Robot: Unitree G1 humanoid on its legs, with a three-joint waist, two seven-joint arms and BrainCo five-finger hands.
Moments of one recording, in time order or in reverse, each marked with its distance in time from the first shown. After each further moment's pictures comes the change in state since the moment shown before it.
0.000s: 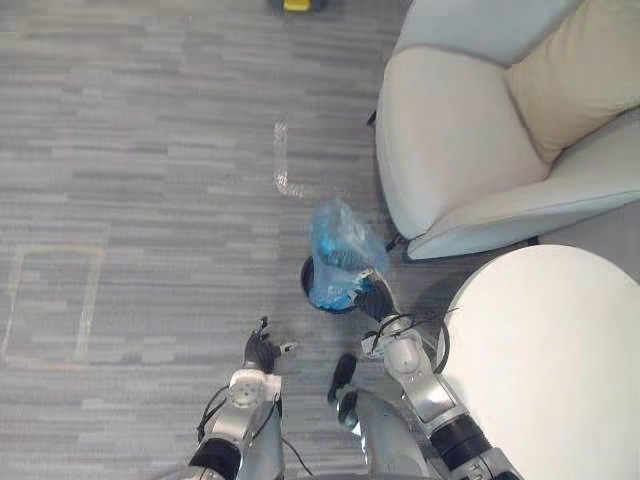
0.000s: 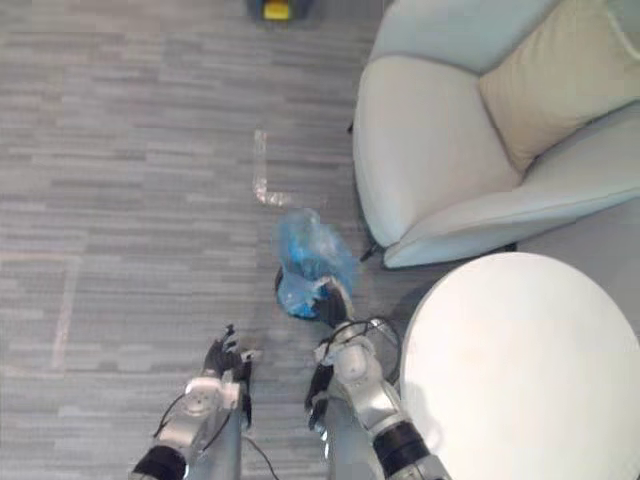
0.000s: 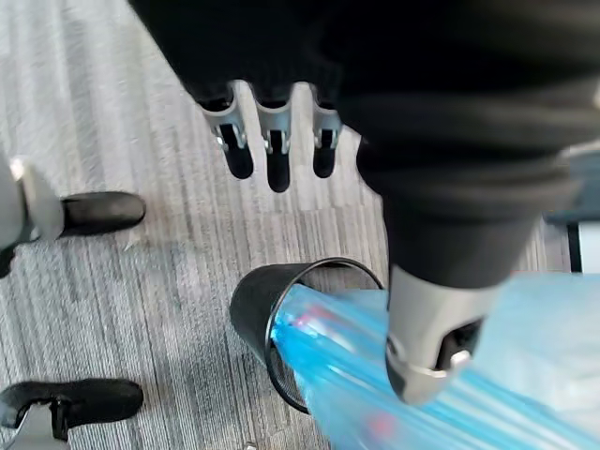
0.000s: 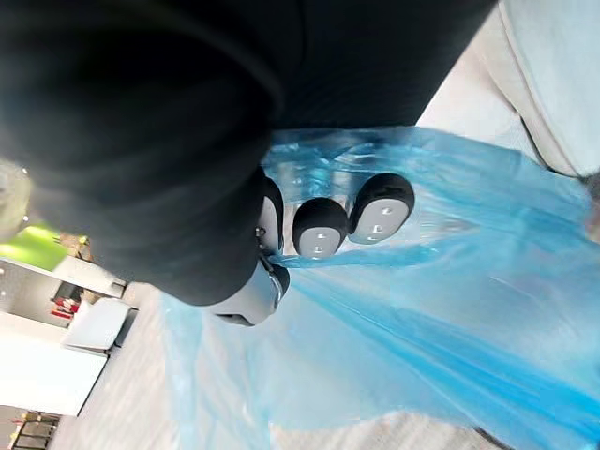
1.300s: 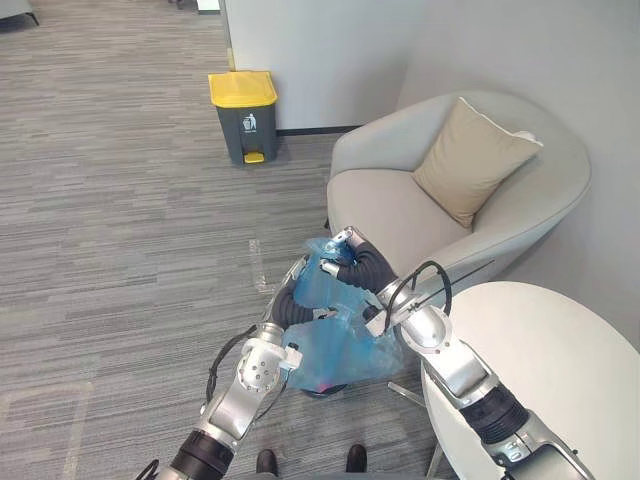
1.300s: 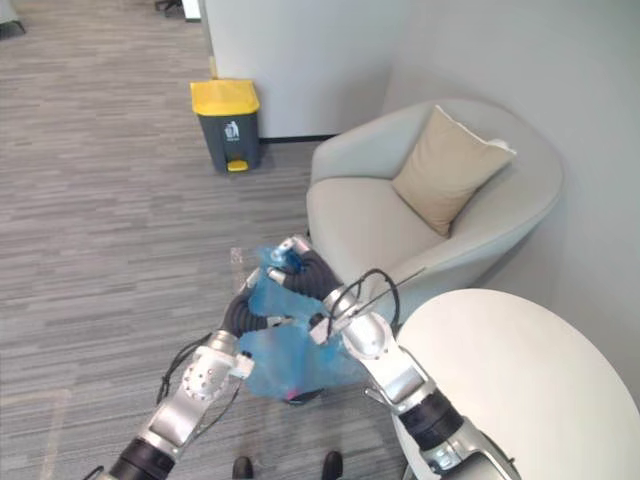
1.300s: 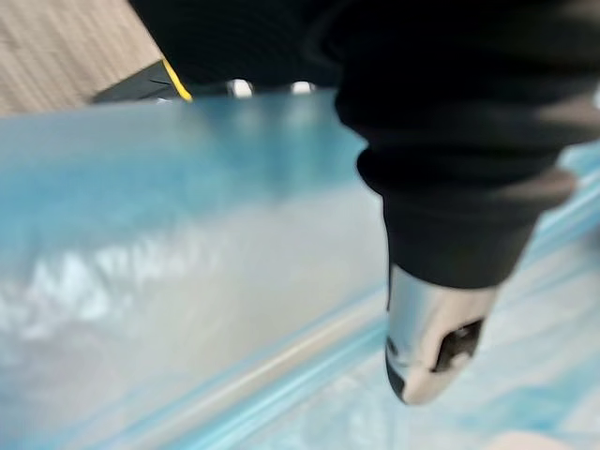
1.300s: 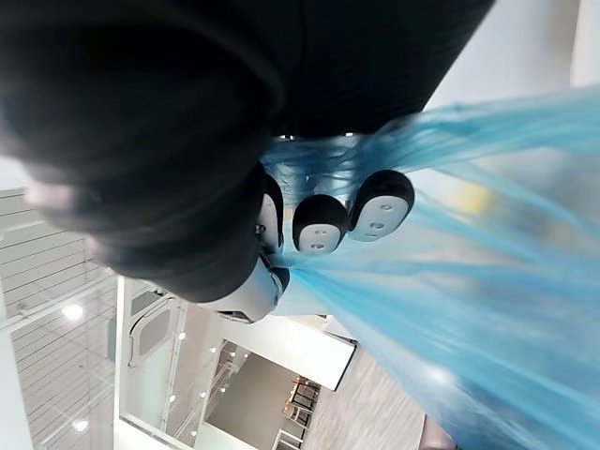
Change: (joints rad) left arm -0.045 0.140 -0.182 -0.552 0.266 -0.042 -0.022; right arm -0.213 -0.234 0.184 -0.351 0.420 -0.072 0.209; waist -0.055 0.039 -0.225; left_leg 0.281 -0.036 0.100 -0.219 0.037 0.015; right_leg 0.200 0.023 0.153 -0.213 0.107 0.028
